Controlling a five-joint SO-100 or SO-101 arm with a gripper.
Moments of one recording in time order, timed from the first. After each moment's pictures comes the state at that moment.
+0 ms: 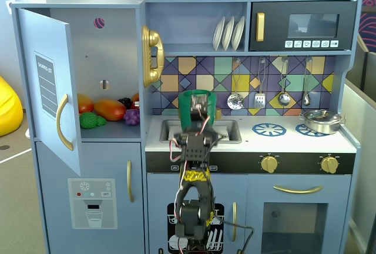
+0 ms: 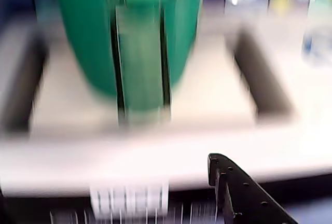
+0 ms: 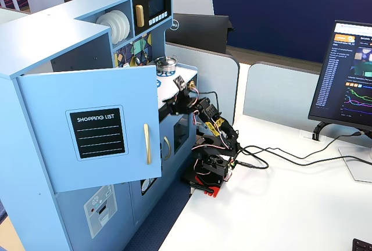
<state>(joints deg) 5.6 165.9 124.5 53.7 -95.1</state>
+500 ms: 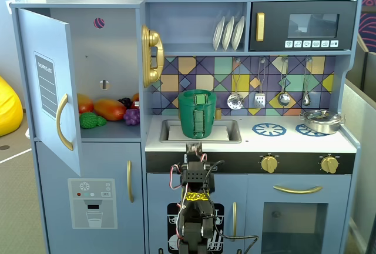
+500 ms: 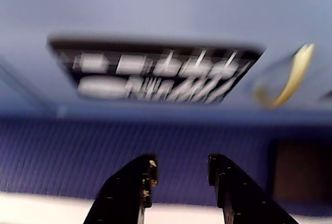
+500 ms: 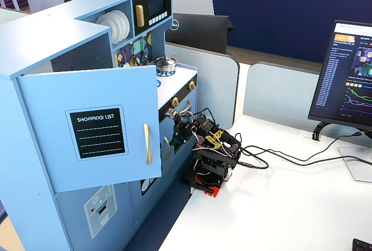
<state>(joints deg) 2.0 180.1 156.8 68.3 -101.0</state>
